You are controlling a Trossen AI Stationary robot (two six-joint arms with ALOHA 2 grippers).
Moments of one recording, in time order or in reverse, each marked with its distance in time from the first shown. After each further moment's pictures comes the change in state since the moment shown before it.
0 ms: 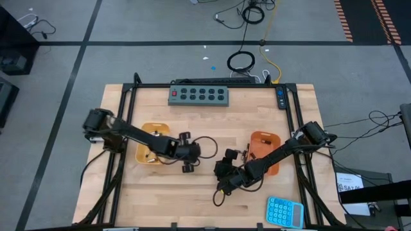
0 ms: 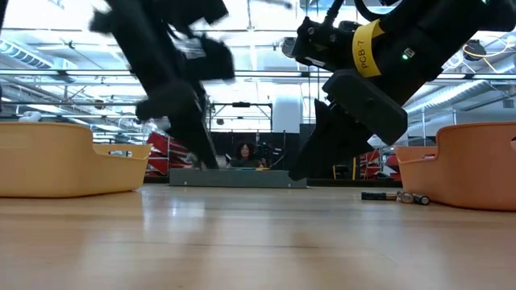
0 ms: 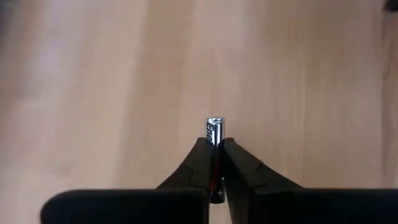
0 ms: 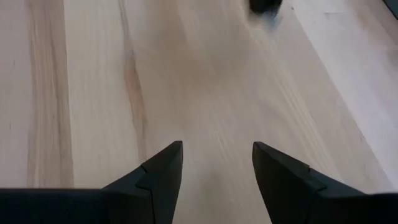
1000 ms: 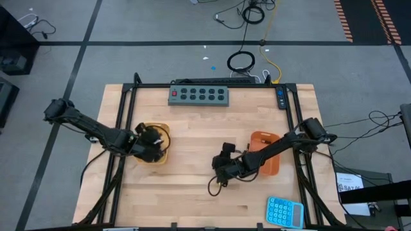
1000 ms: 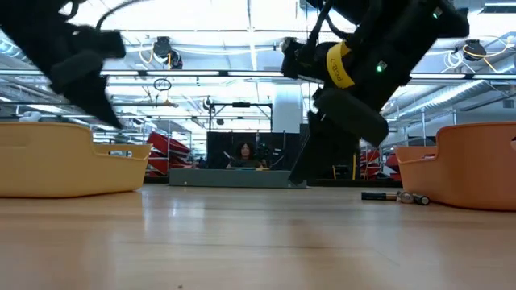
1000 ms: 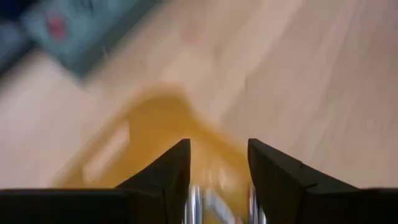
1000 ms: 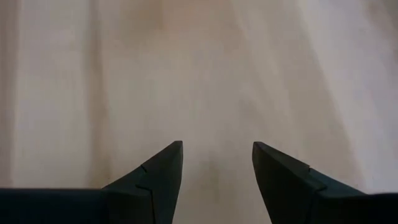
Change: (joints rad) left arm -0.161 -0.681 -0.413 -0.347 -0.320 -0.611; right arm -0.100 -0.032 0.000 -0.058 -0.116 -0.129
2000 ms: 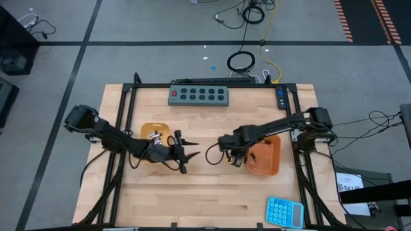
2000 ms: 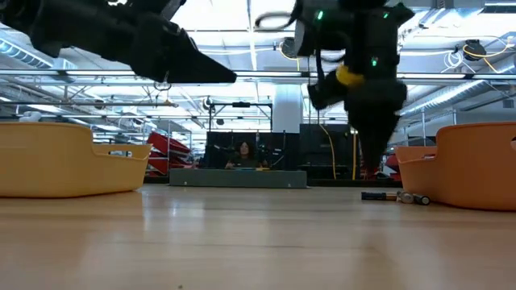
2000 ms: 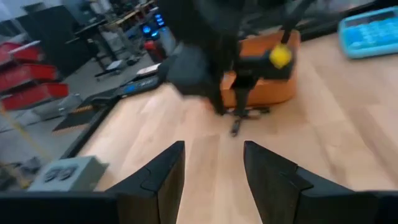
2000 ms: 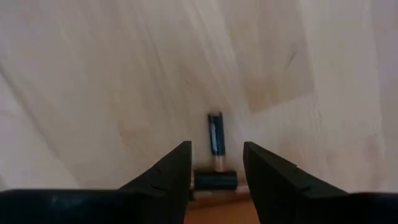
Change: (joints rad) left arm 0.051 0.466 -0.024 1.403 0.121 1.047; right arm -0.266 -0.102 0.103 -0.668 -0.441 0.079
